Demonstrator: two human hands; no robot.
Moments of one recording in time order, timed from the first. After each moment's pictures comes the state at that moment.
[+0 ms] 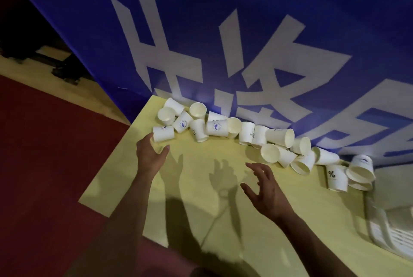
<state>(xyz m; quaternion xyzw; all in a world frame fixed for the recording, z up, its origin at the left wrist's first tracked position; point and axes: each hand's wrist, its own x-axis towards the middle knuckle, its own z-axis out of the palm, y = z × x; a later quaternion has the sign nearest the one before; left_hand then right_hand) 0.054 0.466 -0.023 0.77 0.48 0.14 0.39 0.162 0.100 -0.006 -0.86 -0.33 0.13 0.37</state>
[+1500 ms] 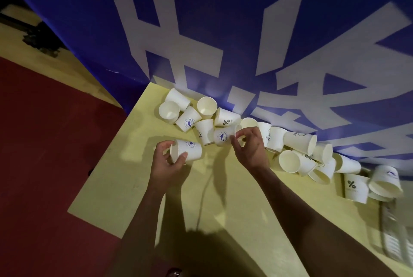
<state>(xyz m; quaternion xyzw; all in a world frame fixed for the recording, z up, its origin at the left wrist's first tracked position) 0.071 0.461 -0.040 0.66 0.43 0.13 0.60 0.254 0.276 -0.042 -0.89 -0.22 0.06 0.39</state>
